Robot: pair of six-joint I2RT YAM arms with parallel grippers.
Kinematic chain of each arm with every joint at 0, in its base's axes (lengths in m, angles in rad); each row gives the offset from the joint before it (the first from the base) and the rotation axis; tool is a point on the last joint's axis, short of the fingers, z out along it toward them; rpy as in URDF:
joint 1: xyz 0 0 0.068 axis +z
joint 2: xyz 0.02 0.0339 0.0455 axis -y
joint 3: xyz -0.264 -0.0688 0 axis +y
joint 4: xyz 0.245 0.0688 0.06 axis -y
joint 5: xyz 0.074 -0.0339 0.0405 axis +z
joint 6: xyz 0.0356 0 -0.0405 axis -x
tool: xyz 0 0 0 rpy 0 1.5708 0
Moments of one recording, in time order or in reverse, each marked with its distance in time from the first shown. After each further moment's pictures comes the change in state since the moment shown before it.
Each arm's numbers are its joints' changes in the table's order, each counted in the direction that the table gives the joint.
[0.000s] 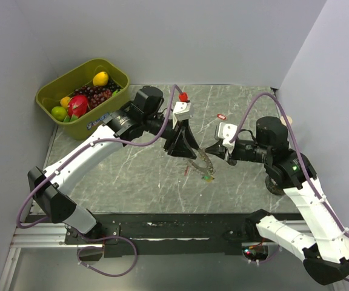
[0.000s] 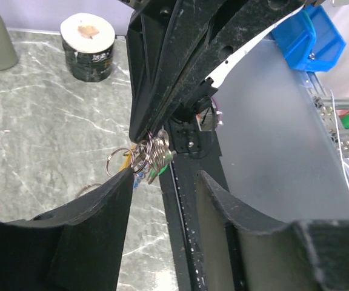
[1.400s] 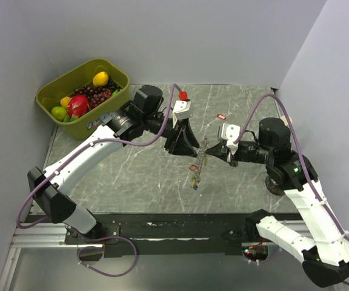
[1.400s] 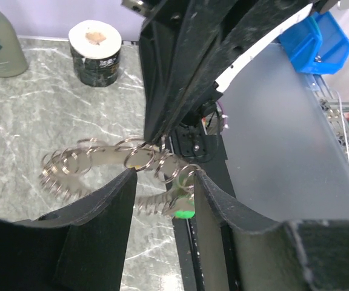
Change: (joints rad) left arm 0.003 0.001 -0.003 0.026 0.018 0.002; right arm -0.031 0.023 0.018 0.021 0.063 -0.014
